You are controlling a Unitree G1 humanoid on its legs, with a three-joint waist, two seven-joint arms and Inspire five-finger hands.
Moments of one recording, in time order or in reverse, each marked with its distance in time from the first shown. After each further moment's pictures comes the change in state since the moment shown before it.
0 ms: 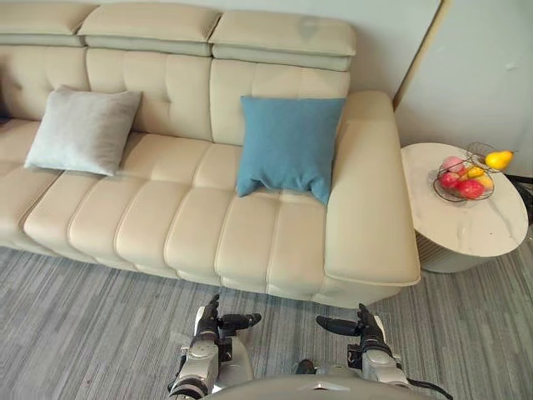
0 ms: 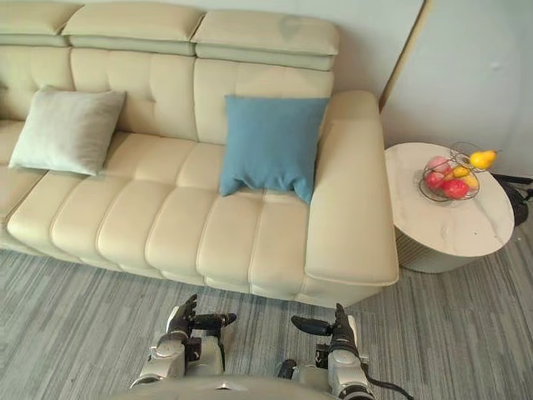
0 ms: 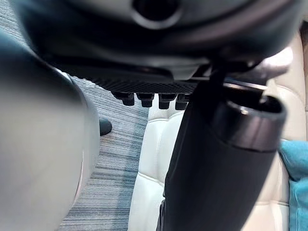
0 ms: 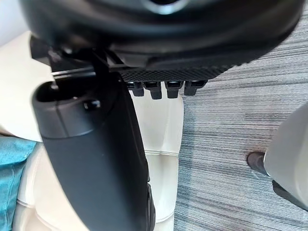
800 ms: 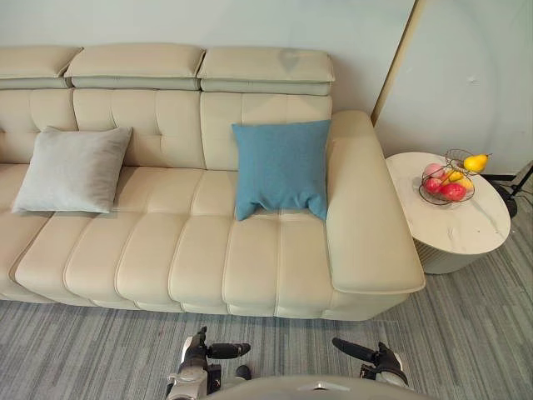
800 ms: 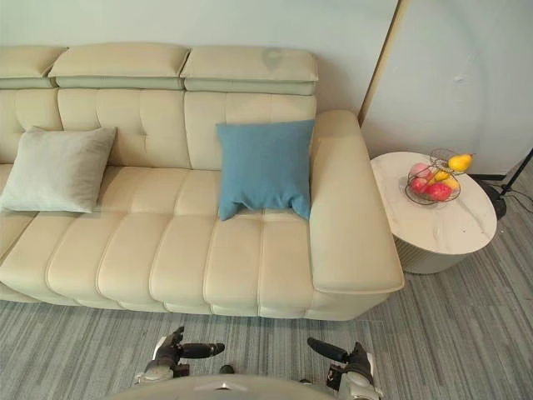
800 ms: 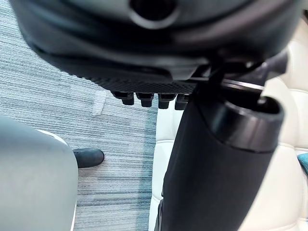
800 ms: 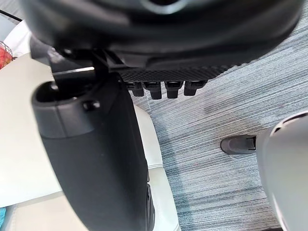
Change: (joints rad) left arm 0.065 0.038 0.057 0.123 0.048 0.016 -0.001; right arm 0.004 0.002 -0.279 0.155 -0.001 0.025 0.011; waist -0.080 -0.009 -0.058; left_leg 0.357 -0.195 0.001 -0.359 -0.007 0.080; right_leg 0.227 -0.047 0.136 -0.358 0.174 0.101
